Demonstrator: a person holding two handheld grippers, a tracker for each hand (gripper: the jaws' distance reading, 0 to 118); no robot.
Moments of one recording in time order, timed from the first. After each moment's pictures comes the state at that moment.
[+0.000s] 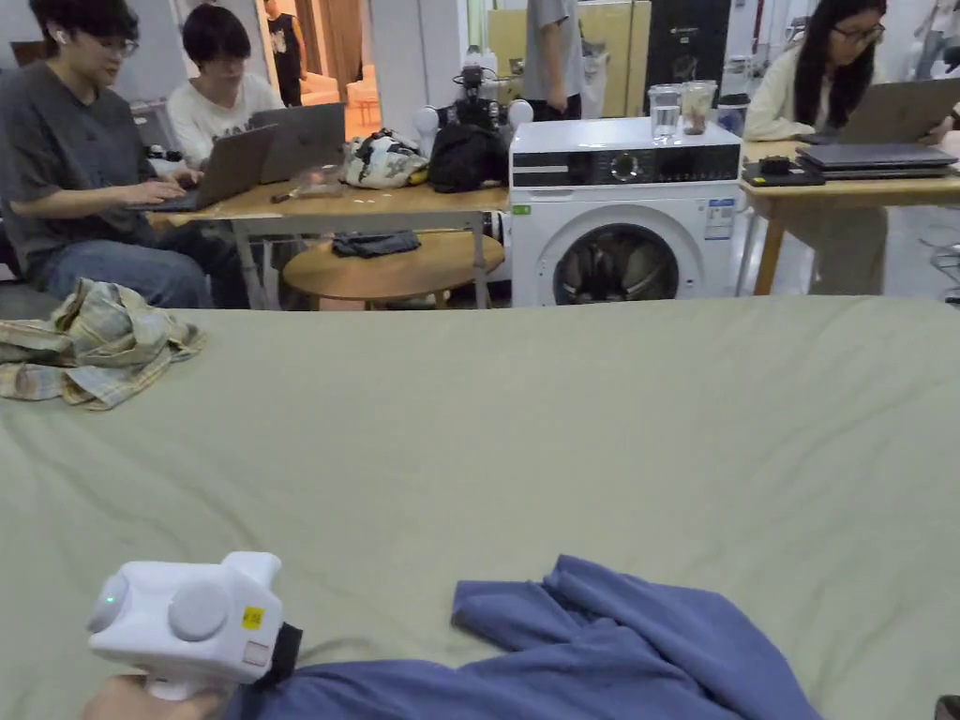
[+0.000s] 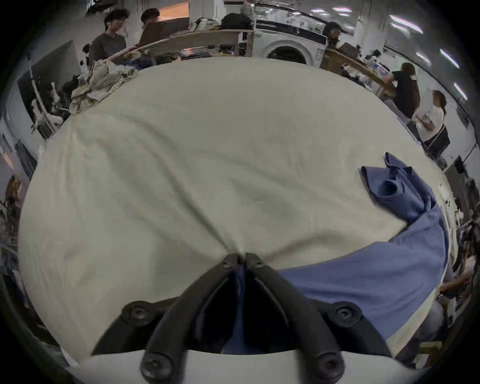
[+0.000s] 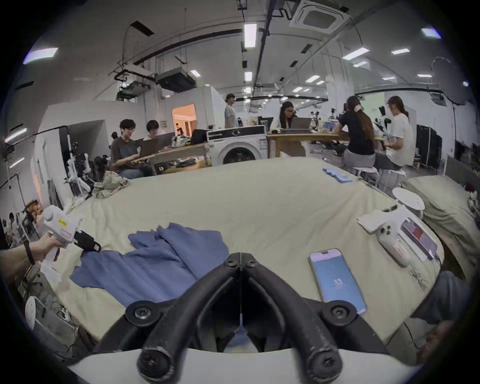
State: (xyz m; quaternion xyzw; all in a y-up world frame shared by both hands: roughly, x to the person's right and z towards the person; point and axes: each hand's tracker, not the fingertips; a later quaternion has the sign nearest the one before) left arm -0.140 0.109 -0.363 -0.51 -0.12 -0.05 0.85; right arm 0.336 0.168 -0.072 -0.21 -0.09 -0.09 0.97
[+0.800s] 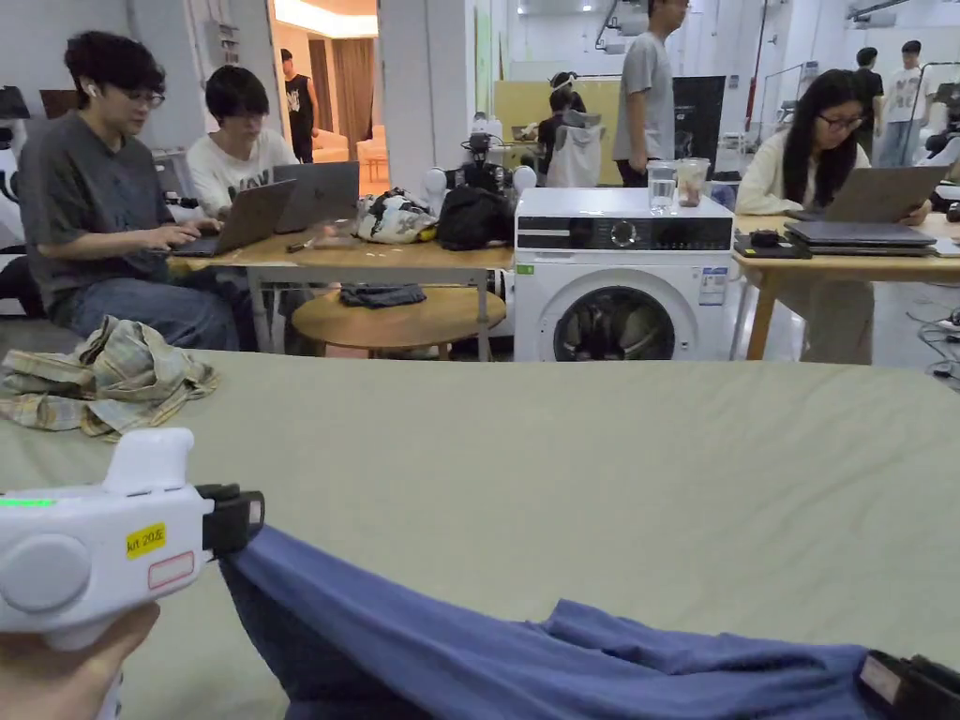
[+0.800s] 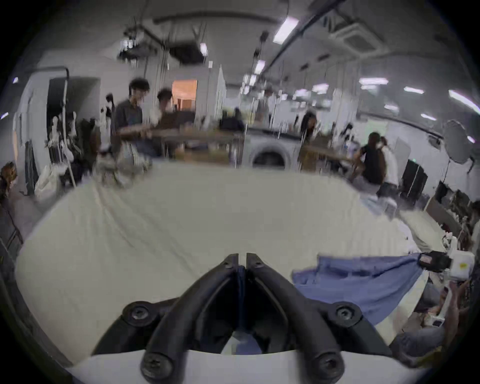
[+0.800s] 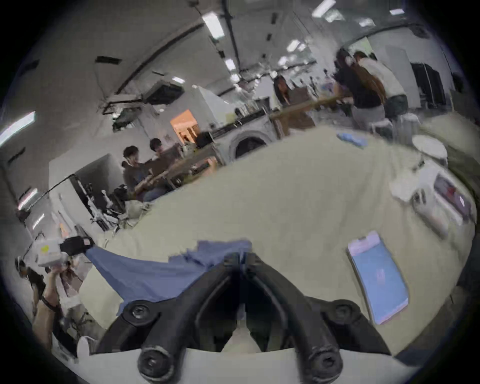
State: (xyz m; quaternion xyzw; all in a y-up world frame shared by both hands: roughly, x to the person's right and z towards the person) left arm -0.179 0.289 -0.264 -0.20 -0.16 0.03 0.97; right arm 0.351 0.216 -0.123 -0.20 -0.01 -0.21 0.96
